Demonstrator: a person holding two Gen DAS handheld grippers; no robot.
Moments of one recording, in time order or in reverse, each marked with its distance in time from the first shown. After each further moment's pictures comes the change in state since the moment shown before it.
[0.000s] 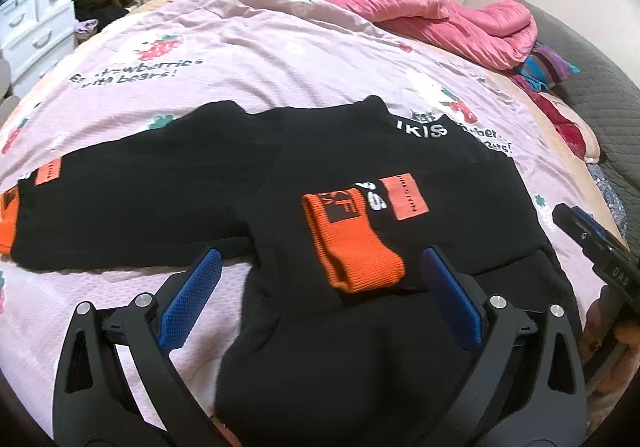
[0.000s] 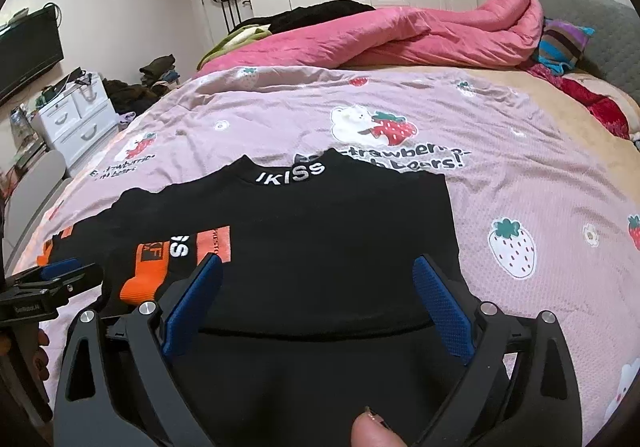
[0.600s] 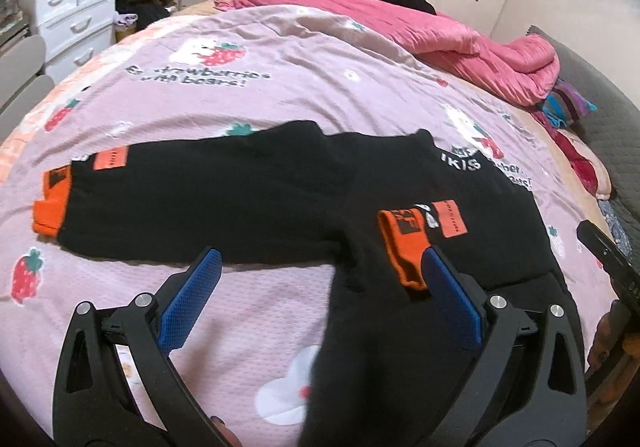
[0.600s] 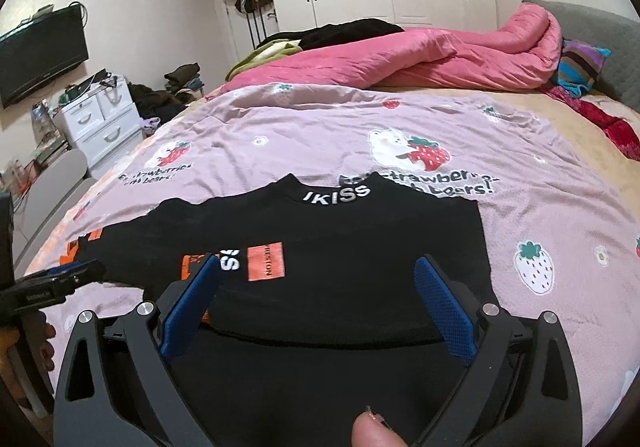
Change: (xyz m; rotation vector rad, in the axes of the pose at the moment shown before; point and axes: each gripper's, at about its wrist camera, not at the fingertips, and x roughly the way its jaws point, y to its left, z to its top) left arm -0.038 0.059 -0.004 -0.098 -0.077 0.053; right arm -0.017 0.043 0.008 -0.044 -0.049 0.074
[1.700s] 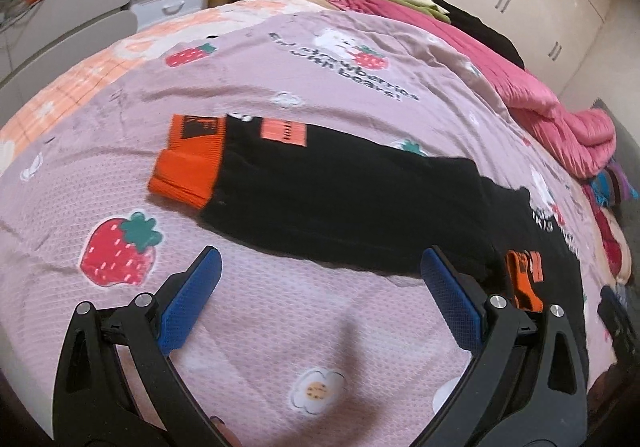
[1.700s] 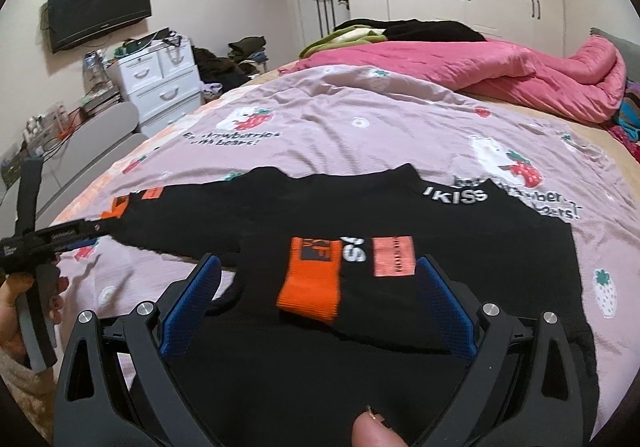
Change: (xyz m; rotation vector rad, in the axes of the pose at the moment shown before) left arm -0.020 0.148 -0.010 -0.285 -0.020 0.130; right arm 0.026 0.111 -0.014 -0.171 0.050 0.163
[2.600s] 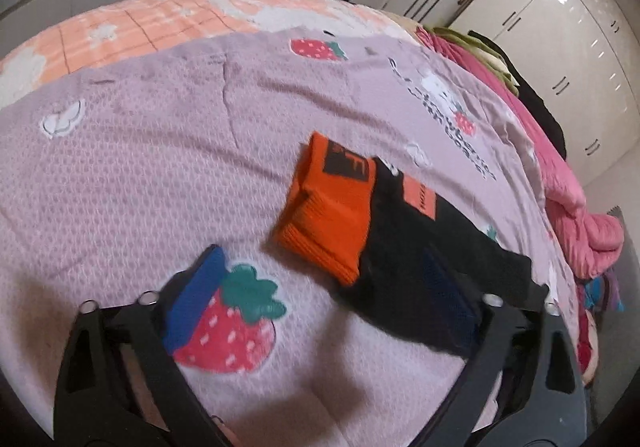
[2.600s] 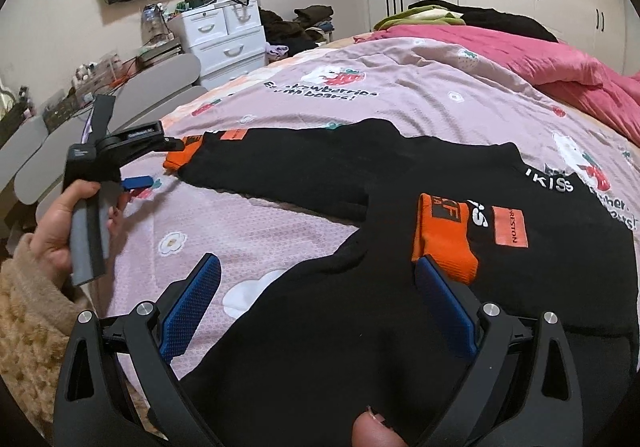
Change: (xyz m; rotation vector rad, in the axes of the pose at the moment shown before) left arm 0.021 0.104 0.020 -0.324 -0.044 0.028; right arm 0.014 0.080 -0.031 -0.125 0.091 0.152
